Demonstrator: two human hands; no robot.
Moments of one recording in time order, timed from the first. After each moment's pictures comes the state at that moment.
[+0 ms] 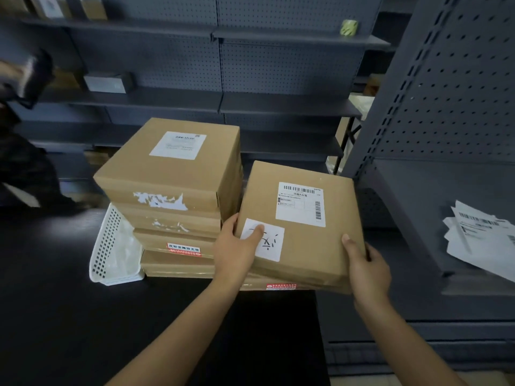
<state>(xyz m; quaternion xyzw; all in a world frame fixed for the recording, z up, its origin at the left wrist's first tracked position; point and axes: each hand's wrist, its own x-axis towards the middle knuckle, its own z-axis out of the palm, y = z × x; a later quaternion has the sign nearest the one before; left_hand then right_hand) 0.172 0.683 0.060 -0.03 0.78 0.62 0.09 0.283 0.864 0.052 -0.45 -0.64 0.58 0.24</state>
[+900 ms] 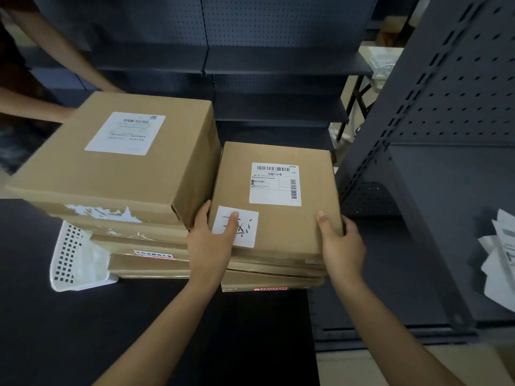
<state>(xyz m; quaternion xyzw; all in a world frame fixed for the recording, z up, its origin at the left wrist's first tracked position) 0.109 0.720 0.021 -0.07 0.83 0.55 0.05 0.189 0.910 0.014 -0.47 -0.69 0.52 0.17</state>
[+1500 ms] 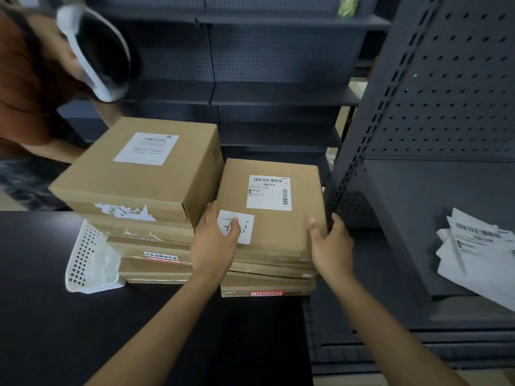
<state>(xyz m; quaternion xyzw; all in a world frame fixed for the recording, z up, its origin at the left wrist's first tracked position) 0.121 0.719 0.034 0.02 0.91 0.41 -0.02 0.204 0.911 0.022 -0.40 -0.81 0.40 0.14</state>
